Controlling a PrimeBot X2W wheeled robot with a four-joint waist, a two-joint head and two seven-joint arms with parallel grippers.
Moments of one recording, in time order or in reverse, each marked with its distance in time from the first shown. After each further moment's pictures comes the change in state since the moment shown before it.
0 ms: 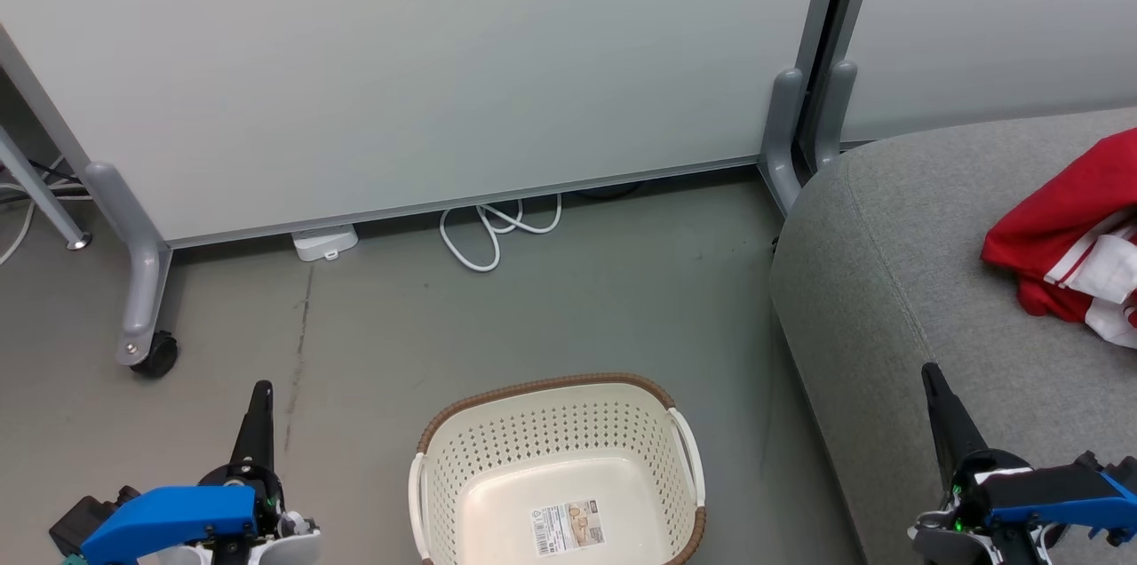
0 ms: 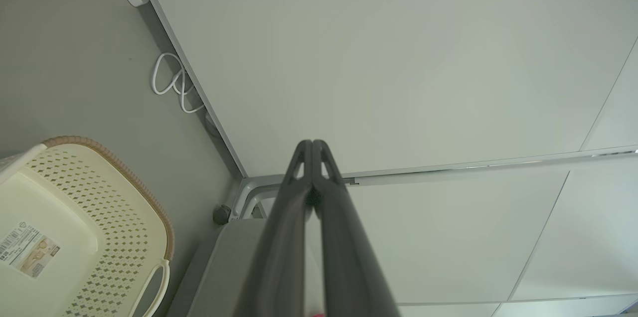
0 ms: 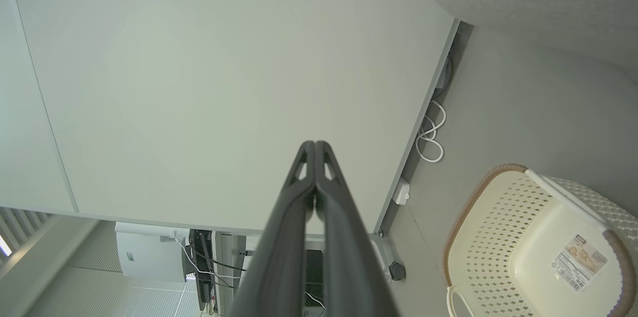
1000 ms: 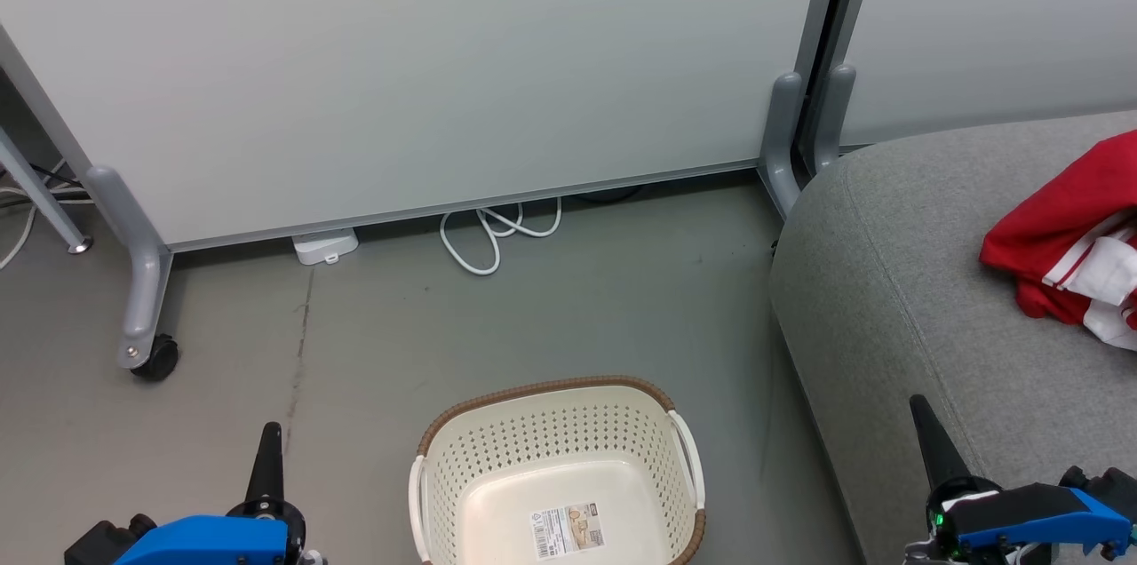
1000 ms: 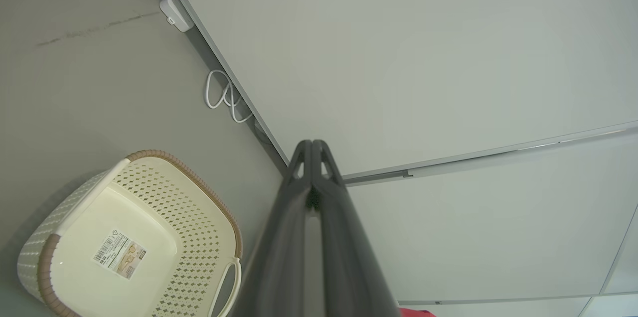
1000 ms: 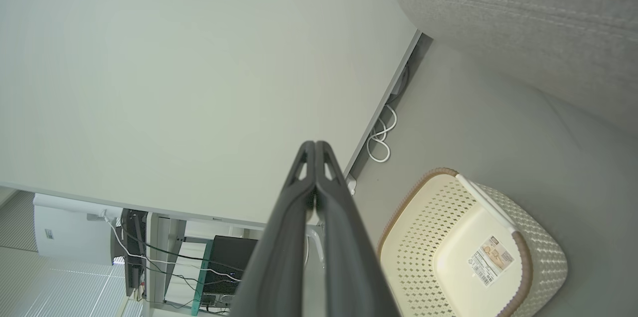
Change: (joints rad) left arm 0.041 -0.006 -0.016 0.051 0.191 0.000 -0.053; right arm 0.023 0.003 0.014 0.049 -0.206 0.000 -0.033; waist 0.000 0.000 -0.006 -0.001
